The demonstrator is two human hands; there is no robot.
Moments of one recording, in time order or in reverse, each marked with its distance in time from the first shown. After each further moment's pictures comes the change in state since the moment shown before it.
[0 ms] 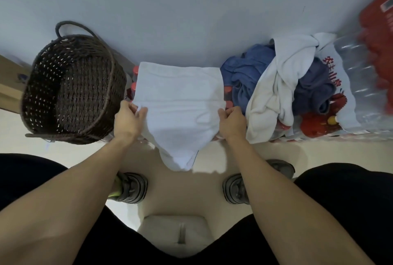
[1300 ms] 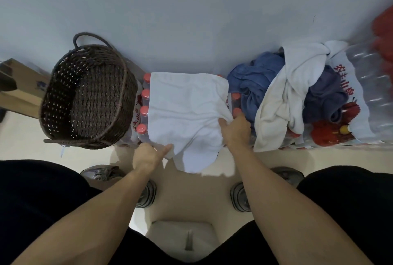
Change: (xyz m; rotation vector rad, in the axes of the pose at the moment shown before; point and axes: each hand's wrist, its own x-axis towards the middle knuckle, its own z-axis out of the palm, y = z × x) left_hand -0.042 -0.042 0.028 0.258 -0.233 -0.265; right_hand -0.001 -0.013 0.012 -0.055 -0.002 0.044
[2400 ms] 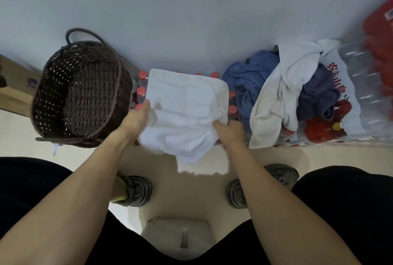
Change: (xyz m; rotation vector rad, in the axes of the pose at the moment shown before) left_hand 0.017 0.069 -0.072 -0.417 -0.116 -0.023; right_hand -0.010 0.003 -0.002 0.317 -0.169 0.180
